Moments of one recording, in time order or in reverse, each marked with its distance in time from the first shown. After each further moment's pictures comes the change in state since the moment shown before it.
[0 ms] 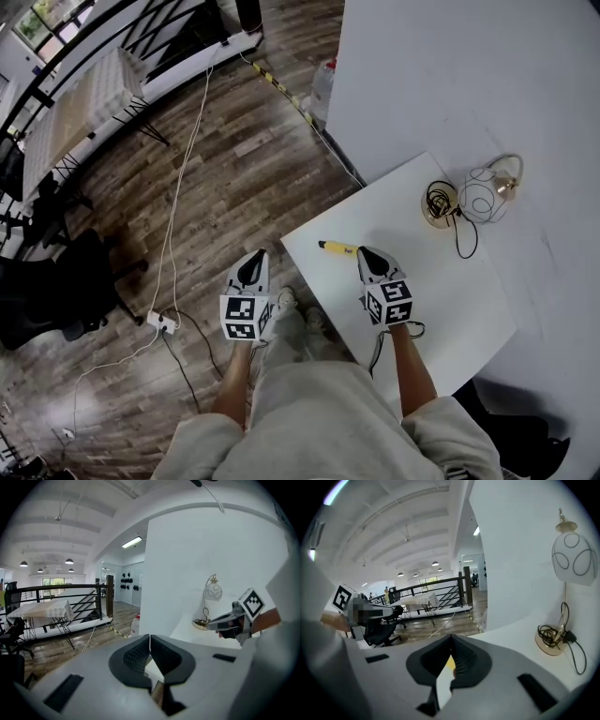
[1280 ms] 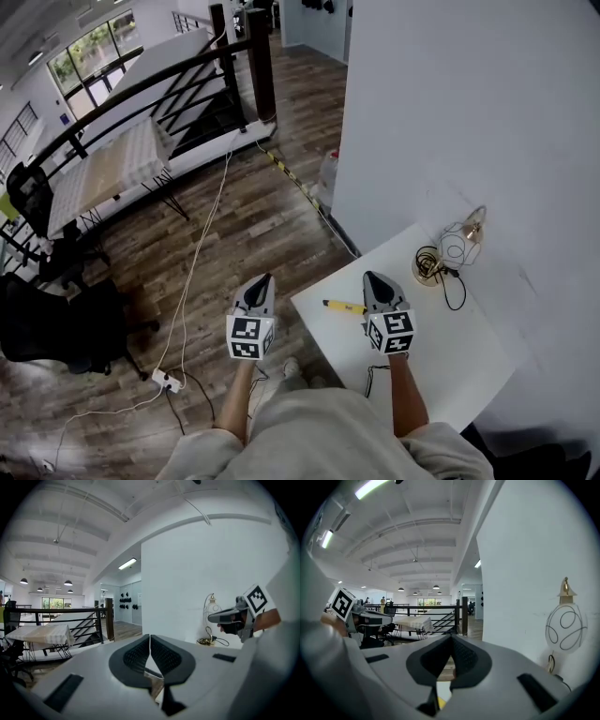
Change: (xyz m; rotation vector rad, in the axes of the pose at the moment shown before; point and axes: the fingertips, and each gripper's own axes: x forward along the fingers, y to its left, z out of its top) left arm -0.048 -0.001 0.116 0.111 -0.226 0.024; right arm -0.072 0.016 0.135 -0.122 -0.337 -0.100
